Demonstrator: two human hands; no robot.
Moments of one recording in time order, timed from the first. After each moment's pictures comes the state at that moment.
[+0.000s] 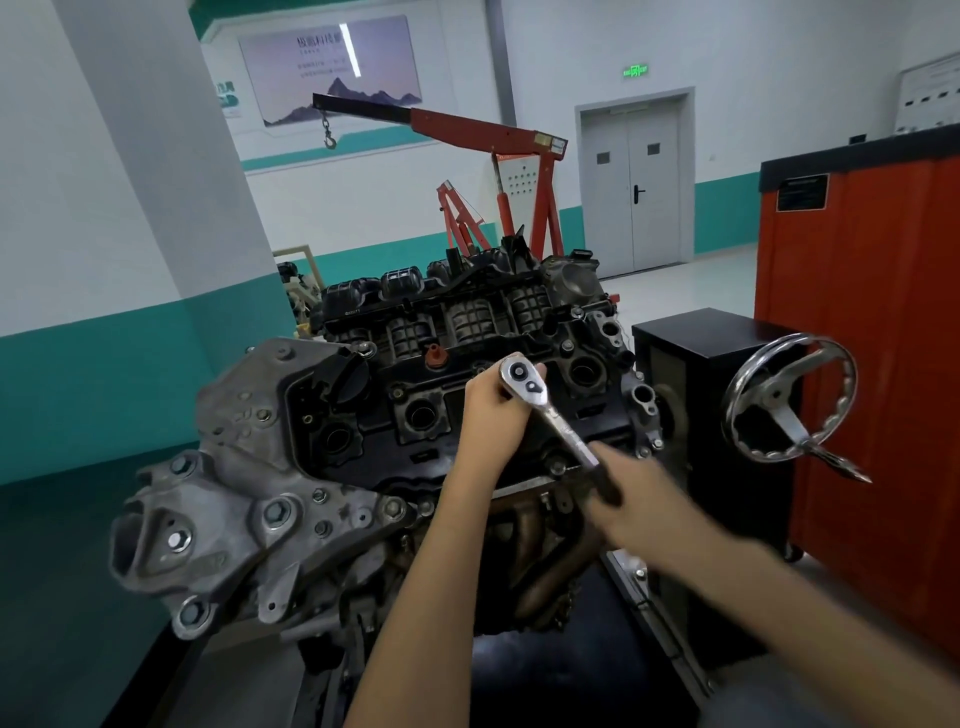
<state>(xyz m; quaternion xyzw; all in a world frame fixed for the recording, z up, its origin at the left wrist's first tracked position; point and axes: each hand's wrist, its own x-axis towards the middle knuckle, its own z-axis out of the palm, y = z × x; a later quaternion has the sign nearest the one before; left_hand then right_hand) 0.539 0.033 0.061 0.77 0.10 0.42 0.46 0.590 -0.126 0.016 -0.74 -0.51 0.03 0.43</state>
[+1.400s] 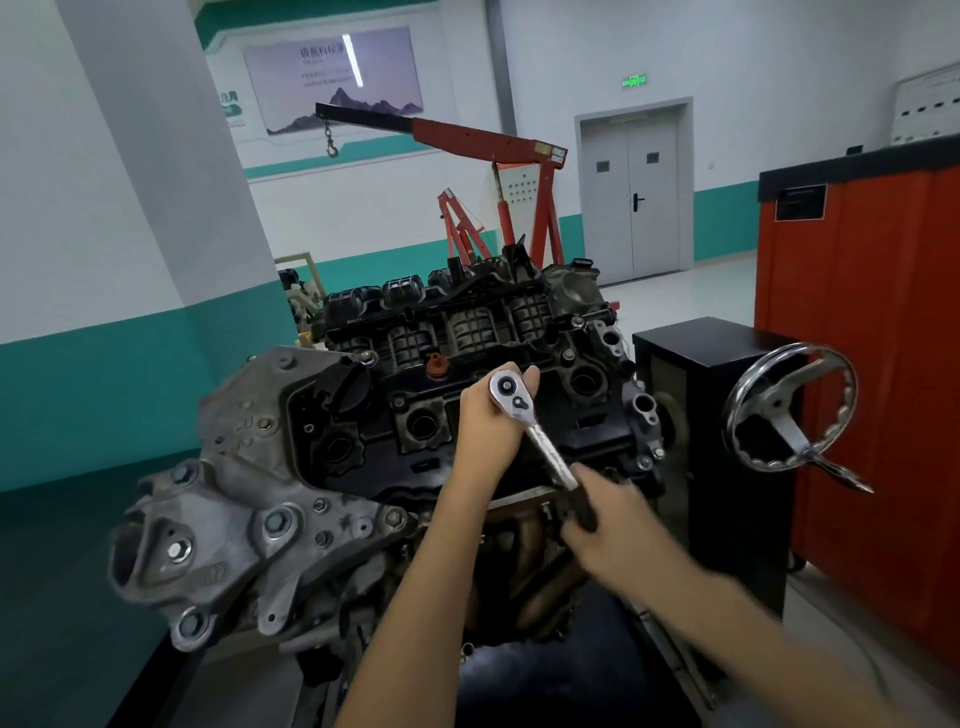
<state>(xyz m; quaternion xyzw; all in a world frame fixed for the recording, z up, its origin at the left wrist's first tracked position) 0.538 0.035 0.062 0.76 0.08 0.44 0.47 0.572 -0.112 0.006 -0.74 -0.49 0.02 0.46</state>
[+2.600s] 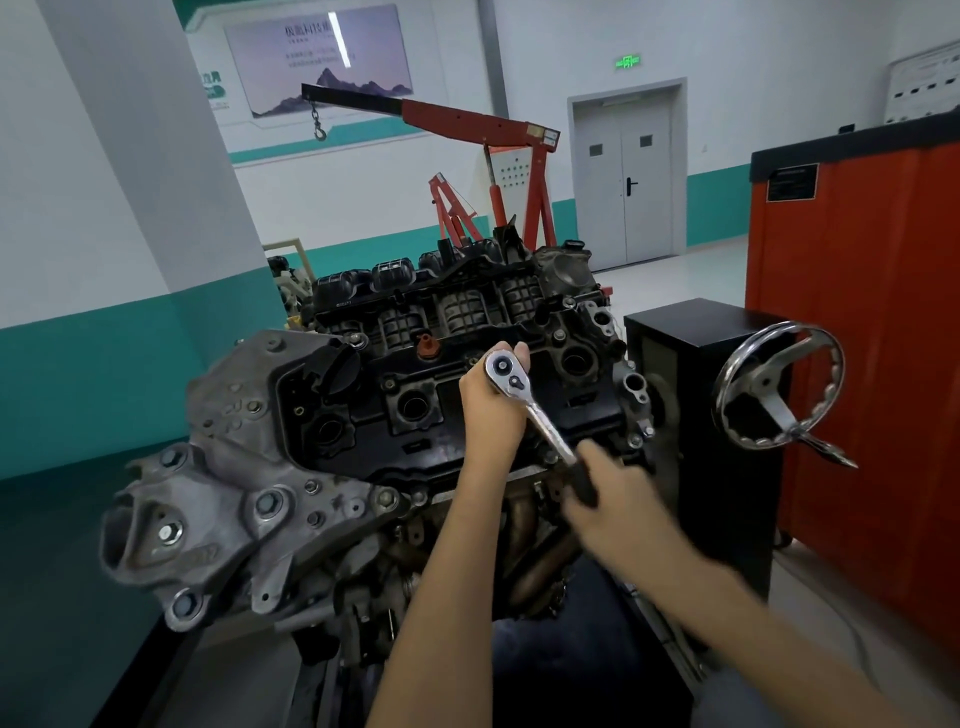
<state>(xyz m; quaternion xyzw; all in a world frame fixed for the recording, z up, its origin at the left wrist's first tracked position) 0.551 0.018 0.063 0.68 0.12 0.50 0.53 0.572 -0.116 -0.002 -0.77 -0.45 -0.04 0.45</state>
